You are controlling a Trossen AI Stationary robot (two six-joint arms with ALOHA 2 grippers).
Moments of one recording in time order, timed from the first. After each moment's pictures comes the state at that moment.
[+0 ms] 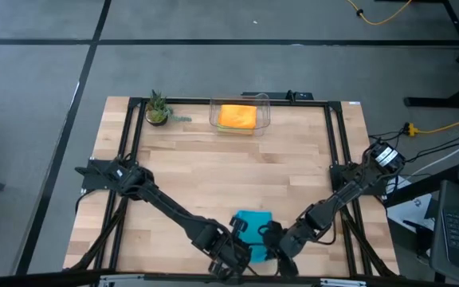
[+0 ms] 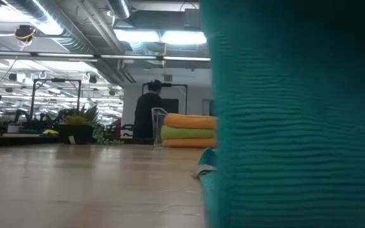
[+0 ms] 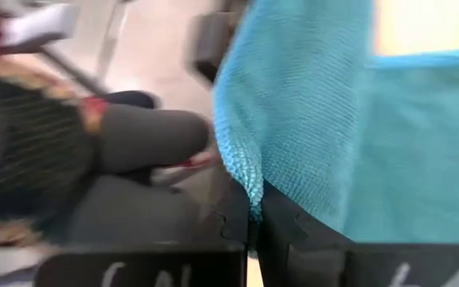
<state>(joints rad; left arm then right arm) -0.56 2.28 2.14 -1.00 -0.19 -0.10 0.72 1.74 0.97 0.05 0.01 0.73</state>
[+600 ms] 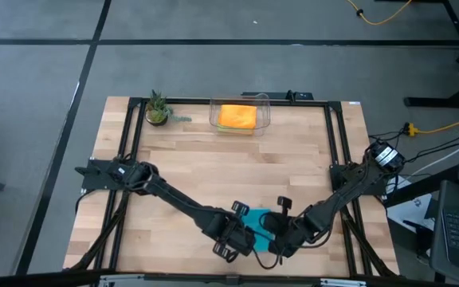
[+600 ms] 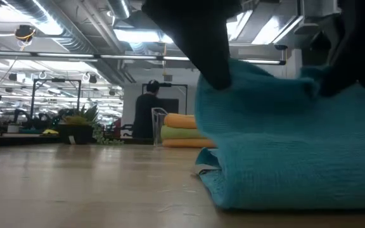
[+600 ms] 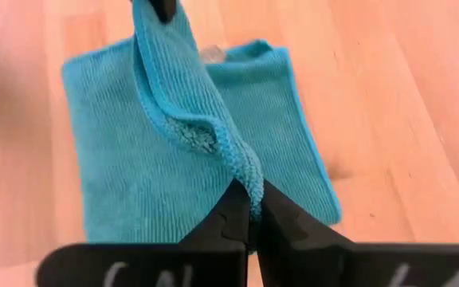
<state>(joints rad) -0.48 2.28 2.04 -1.01 -0.28 -0.01 0.71 1.74 1.12 -0.56 0.47 0.84</state>
